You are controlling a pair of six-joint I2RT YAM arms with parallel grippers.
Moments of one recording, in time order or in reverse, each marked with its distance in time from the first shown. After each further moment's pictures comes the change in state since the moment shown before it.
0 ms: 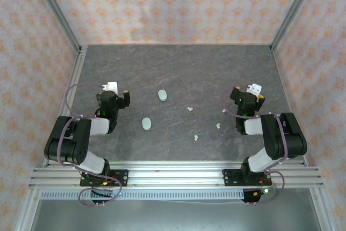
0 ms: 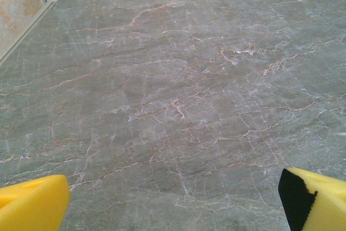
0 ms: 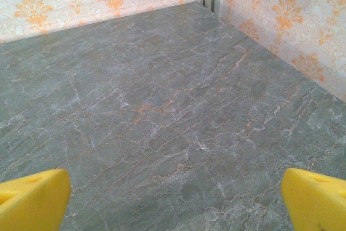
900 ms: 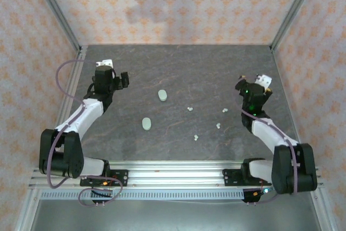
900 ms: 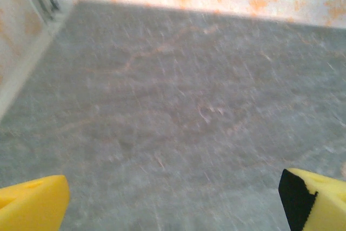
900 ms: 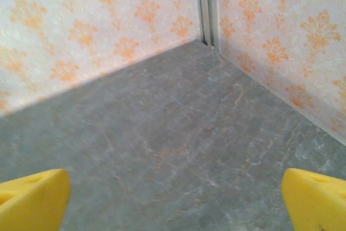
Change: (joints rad) left arm 0.000 -0.128 0.480 -0.740 0.064 -0.137; right arm 0.000 -0.372 0.177 -0.516 -0.009 0.140
